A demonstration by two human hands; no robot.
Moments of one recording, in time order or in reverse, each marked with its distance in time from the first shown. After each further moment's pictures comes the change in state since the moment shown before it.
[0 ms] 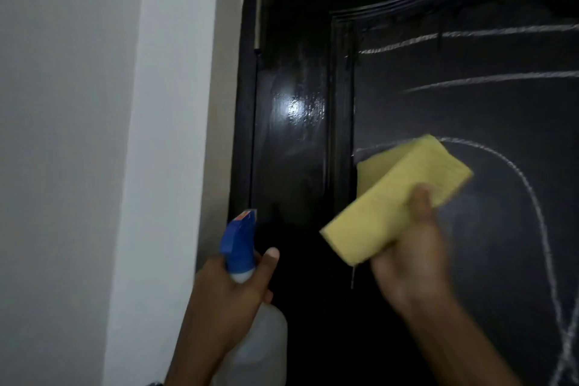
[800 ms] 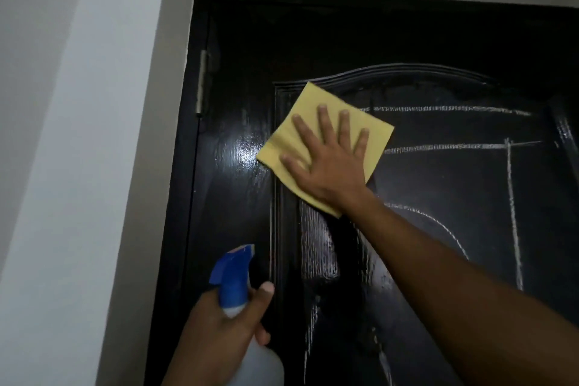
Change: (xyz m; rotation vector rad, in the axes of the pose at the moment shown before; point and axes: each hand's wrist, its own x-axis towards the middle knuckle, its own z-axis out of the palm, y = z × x) left_hand 0.053 0.045 0.055 -0.132 -0.290 -0.106; right_hand 0.195 -0.061 0.081 -1.906 -0.151 -1.017
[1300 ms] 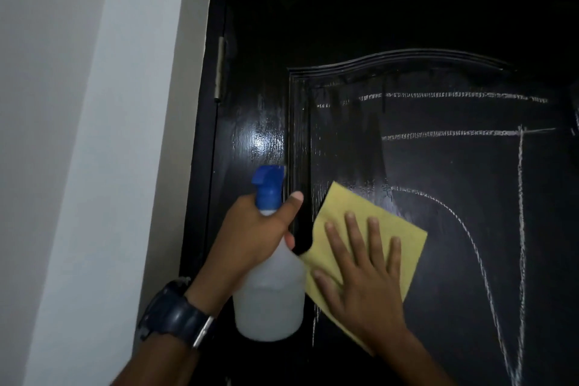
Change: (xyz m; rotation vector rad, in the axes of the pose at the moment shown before) left_hand 0.021 0.063 0.008 0.159 0.094 0.224; right_hand -0.210 0.004 0.035 -0.027 0.015 -0.034
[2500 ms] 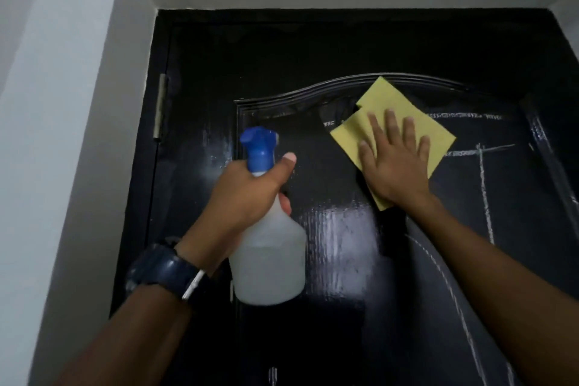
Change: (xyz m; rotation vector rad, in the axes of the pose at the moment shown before) left_hand 0.067 0.078 0.055 -0.074 -0.025 0.151; right_hand 0.204 0.161 -0.053 0.086 0.111 0.298
